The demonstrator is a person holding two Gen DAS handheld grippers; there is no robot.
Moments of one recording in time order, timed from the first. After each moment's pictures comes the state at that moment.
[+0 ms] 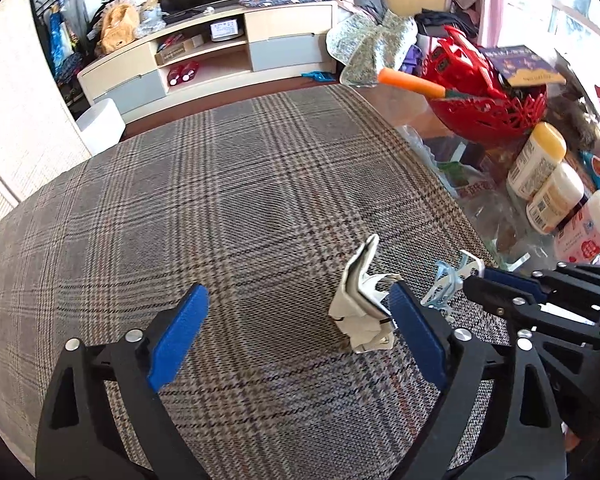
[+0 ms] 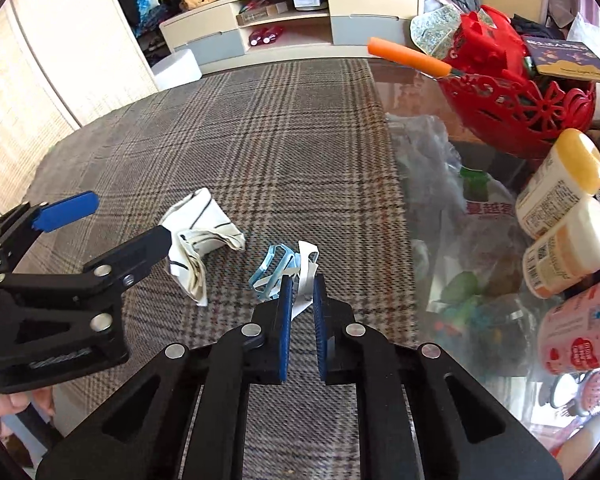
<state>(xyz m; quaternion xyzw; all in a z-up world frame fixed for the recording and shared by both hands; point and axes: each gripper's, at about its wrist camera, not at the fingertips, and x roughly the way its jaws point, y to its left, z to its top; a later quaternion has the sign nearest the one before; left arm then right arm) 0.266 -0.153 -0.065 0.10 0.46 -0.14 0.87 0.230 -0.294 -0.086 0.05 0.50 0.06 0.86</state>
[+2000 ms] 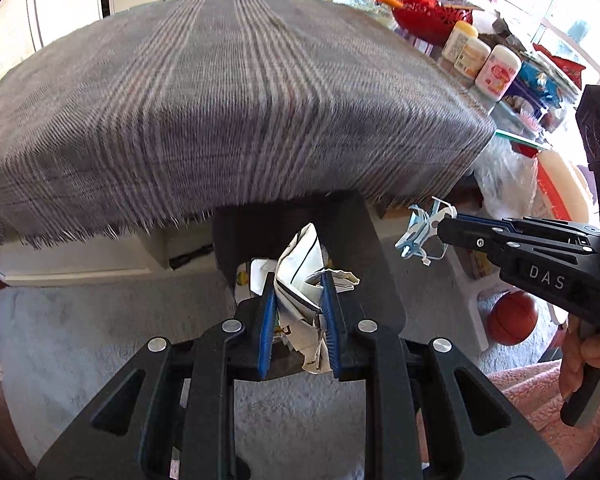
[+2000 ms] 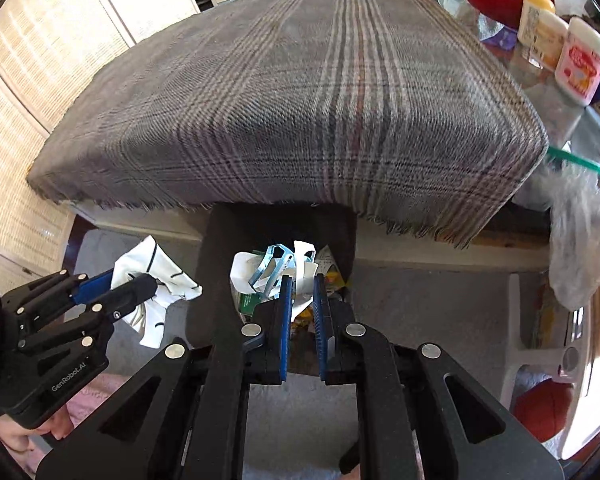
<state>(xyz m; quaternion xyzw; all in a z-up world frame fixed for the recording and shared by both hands) -0.029 -0.013 -0.162 0.00 0.51 -0.17 0.84 -0.019 -0.197 -0.152 0.05 0.53 0.11 0.84</state>
